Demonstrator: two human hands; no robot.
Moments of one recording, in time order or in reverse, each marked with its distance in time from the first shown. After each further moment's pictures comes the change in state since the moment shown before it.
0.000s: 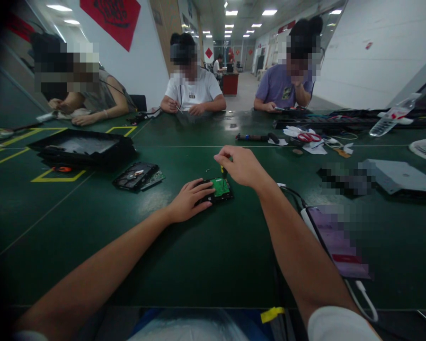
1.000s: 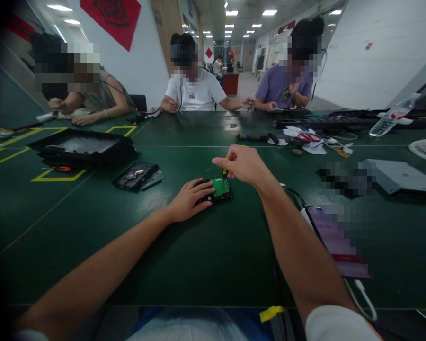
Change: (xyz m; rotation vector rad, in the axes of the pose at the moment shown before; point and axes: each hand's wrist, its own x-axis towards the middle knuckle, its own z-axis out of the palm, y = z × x) left_hand 0.001 -0.001 0.002 0.017 0.006 0.002; right_hand -0.003 -0.005 -0.009 0.023 -0.022 0.174
